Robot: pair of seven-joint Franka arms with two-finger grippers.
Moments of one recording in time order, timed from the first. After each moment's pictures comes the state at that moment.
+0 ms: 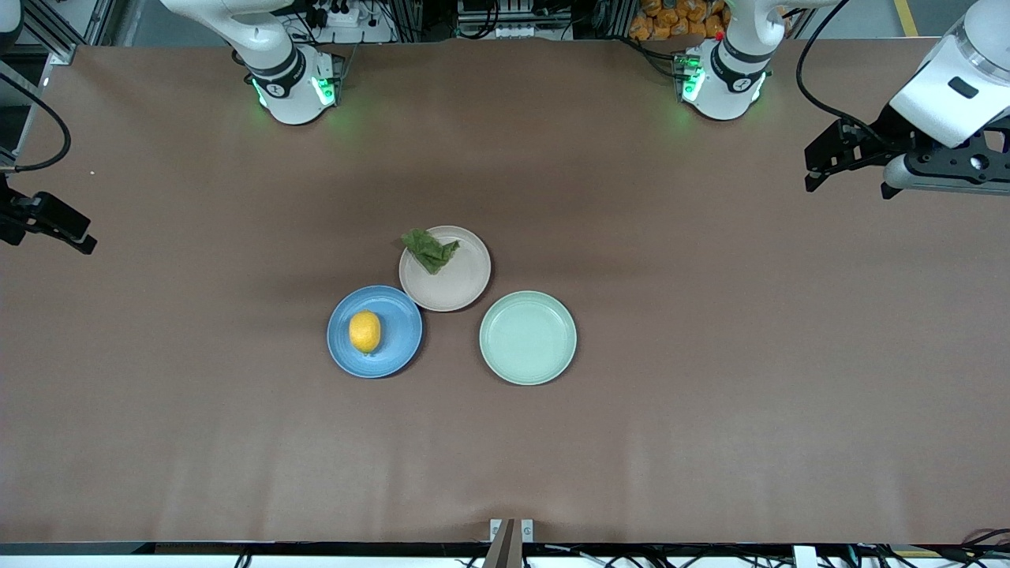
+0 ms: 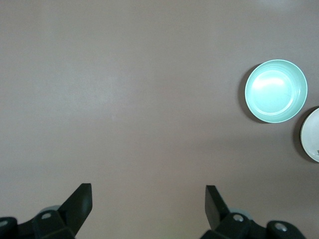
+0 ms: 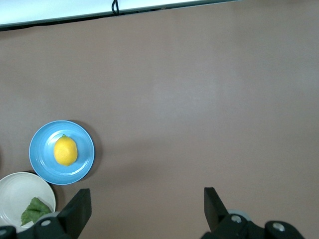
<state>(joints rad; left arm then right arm) -0.08 -0.03 -0.13 -1.52 -0.02 1.55 -0.10 0.10 0.04 -0.16 -1.52 -0.02 1.68 0.09</state>
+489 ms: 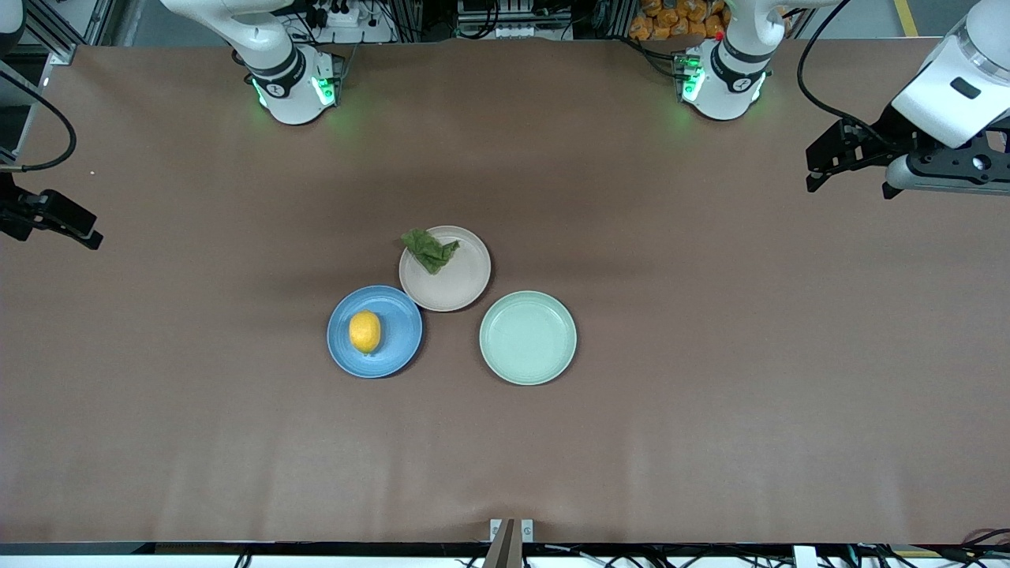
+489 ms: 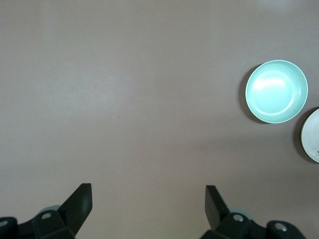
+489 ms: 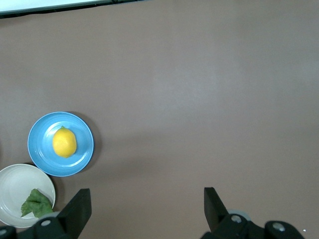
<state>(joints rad) -0.08 -0.03 -0.12 -1.52 -0.02 1.55 -0.10 0.10 0.05 -0.15 -1.52 -0.02 1.64 0.09</state>
